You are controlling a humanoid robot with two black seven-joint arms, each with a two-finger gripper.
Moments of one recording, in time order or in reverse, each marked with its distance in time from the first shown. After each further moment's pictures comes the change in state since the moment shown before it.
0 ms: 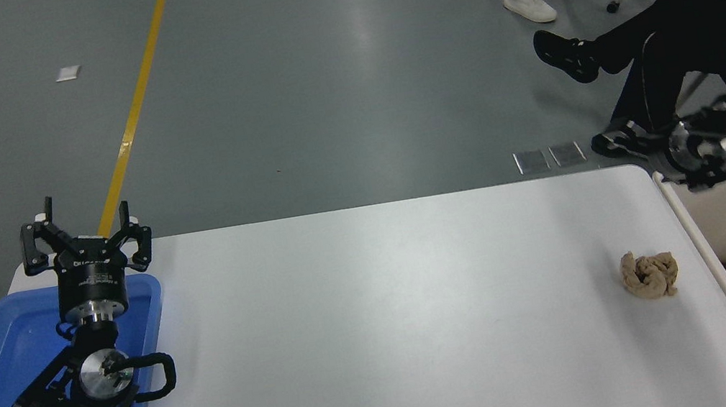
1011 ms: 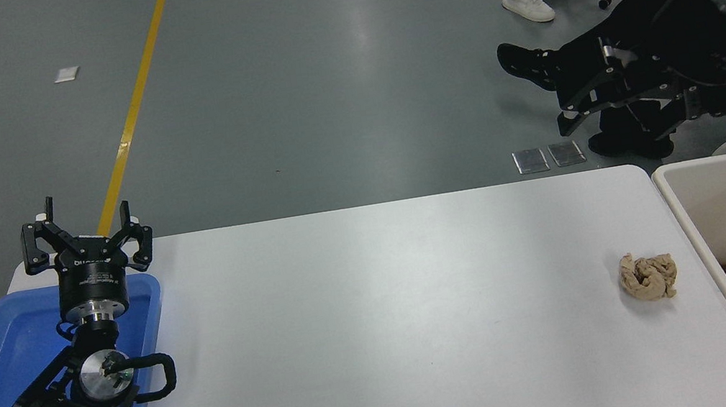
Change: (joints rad) left arm 0.000 0.000 0.000 0.000 0.000 0.000 0.000; right arm 0.902 -0.091 -0.332 0.519 0.006 0.621 0.000
